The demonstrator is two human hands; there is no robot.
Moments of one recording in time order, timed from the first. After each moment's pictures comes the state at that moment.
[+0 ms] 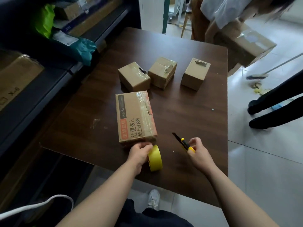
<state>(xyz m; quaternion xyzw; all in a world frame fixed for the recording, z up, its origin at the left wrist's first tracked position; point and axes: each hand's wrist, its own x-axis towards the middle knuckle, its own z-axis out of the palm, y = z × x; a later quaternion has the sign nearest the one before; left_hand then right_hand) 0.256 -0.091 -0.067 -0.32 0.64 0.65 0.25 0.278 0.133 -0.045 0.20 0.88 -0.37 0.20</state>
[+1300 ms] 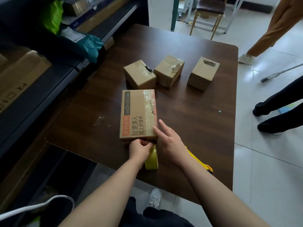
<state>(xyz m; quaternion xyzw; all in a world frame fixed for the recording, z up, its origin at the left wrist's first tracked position) 0.244 -0.090 -0.055 -0.29 0.79 0.51 0.17 0.237 0.053 -0.055 -0.16 0.94 -0.30 0.07</state>
